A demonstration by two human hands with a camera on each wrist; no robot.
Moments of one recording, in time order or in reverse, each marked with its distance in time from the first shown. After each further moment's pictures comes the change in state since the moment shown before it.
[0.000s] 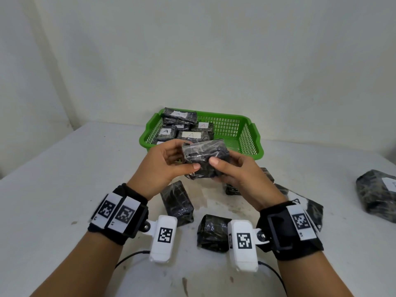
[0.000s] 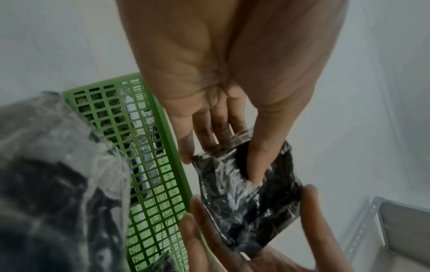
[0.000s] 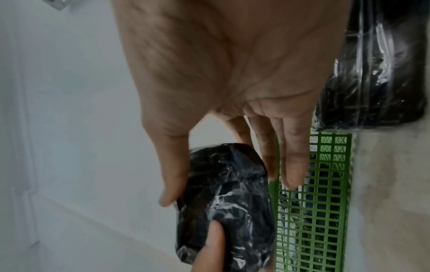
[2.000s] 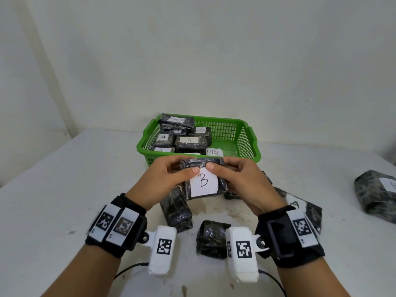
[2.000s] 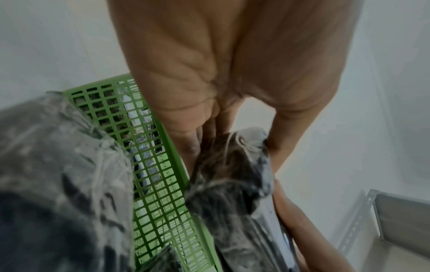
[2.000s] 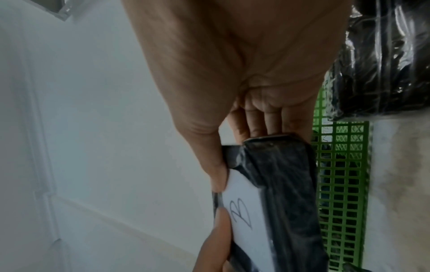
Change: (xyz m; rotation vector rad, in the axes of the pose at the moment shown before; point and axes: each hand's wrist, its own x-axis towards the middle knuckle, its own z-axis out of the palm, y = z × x) left_hand -0.005 0.004 0.006 -0.026 -0.116 -0.144; right_hand -0.006 -0.006 0.000 -0.039 0.055 -0.015
